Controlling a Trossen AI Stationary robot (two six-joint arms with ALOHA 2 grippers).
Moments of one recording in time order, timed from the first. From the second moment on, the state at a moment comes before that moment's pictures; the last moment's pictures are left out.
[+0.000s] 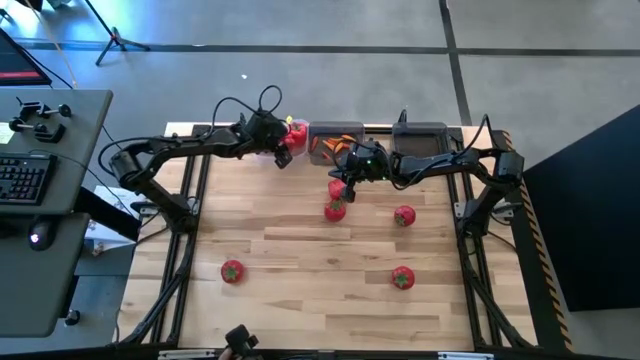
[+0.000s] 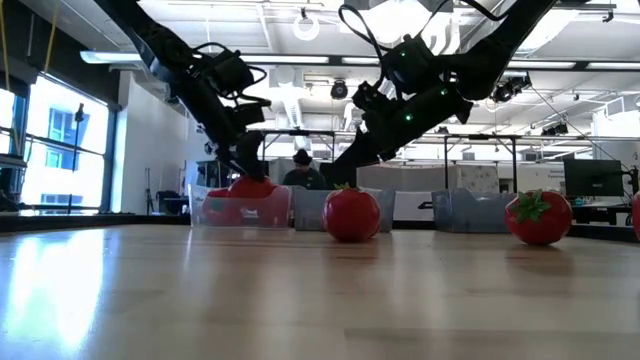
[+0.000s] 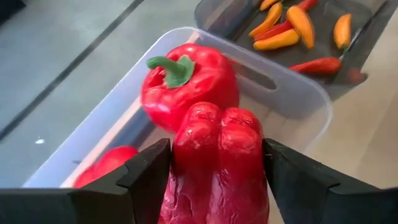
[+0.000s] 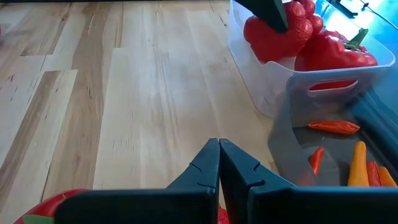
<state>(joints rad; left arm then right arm) 0.65 1.56 0.88 -0.10 -0.14 0.14 -0.35 1.71 0.85 0.34 -0.13 -0.15</state>
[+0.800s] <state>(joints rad) 0.69 1.54 0.89 -0.31 -0.14 0.29 -0.35 1.71 0.85 0.34 -0.13 -0.15</state>
